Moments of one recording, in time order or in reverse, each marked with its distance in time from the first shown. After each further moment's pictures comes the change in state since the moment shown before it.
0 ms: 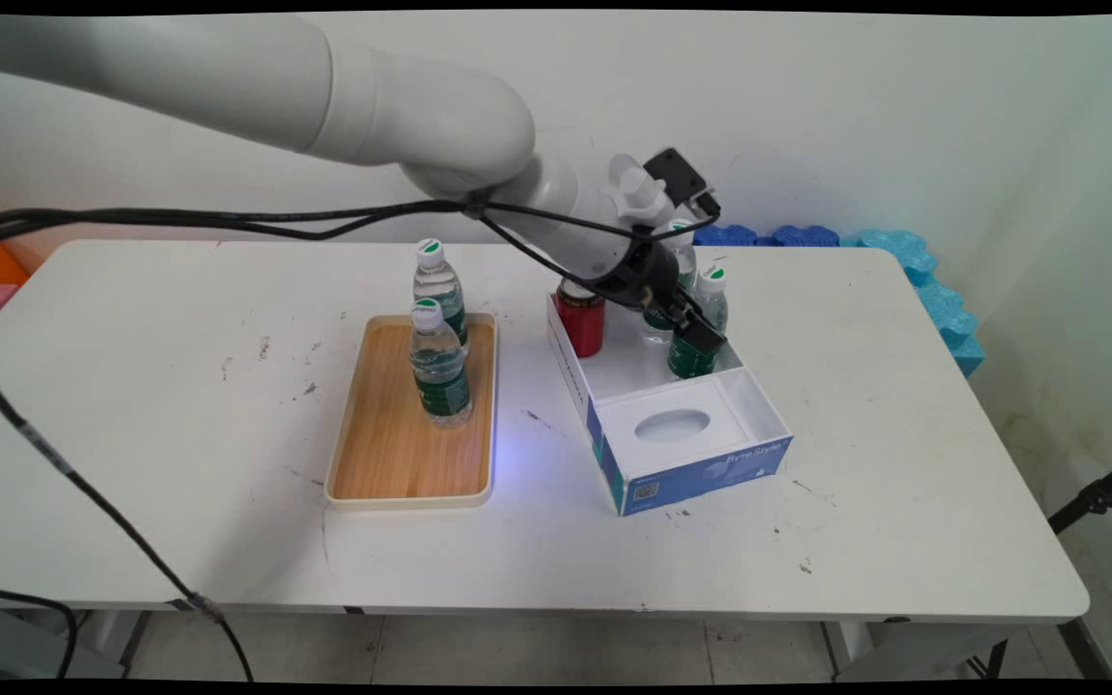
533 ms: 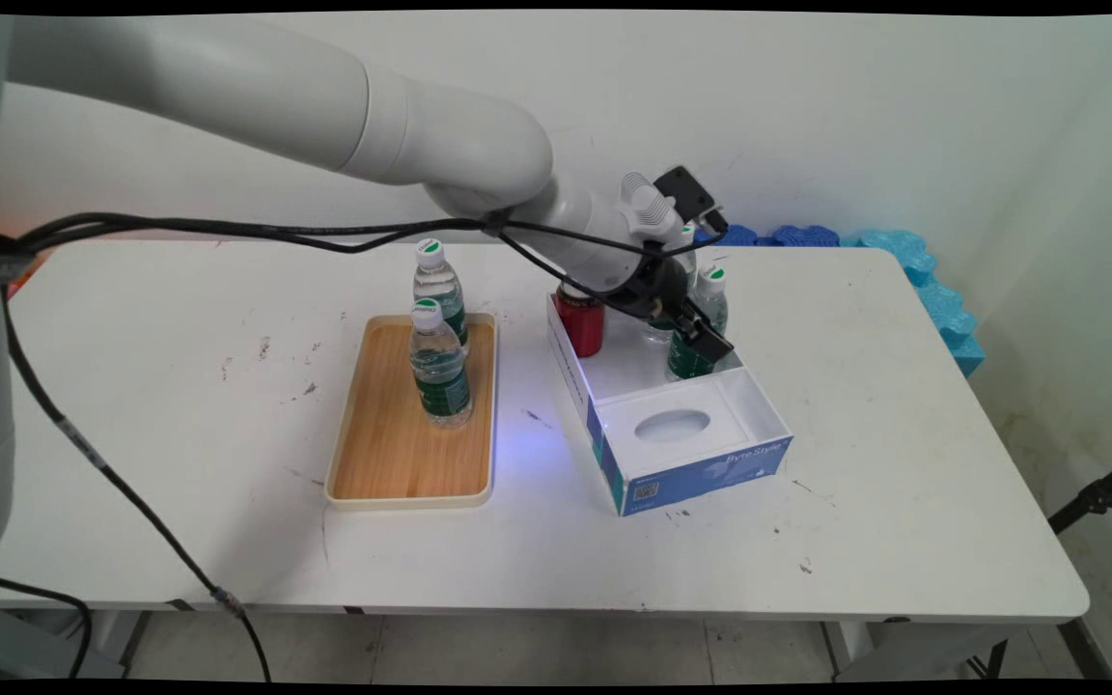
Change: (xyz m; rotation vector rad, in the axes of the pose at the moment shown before) arm -0.004 -0.003 0.027 -0.007 0.007 0.005
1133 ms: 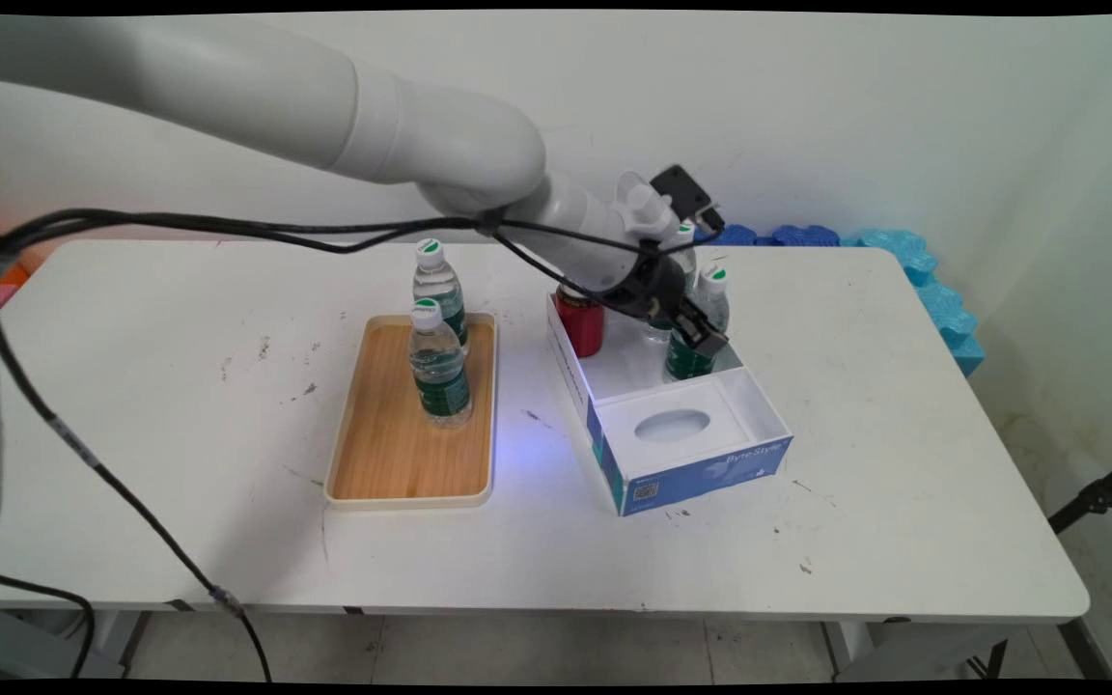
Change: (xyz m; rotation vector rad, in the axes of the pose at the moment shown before) arm -0.001 0.002 -0.010 -0.009 0.011 -0.011
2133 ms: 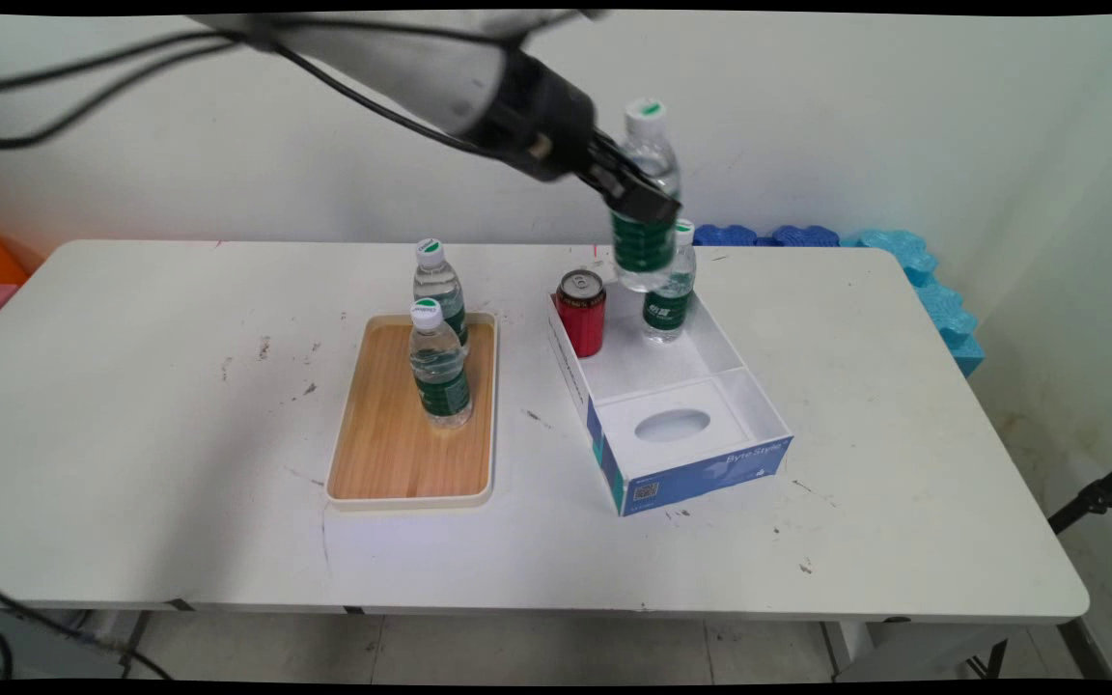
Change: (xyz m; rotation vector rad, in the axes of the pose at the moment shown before) arm 0.027 -0.007 -0.214 0.000 0.137 -0.013
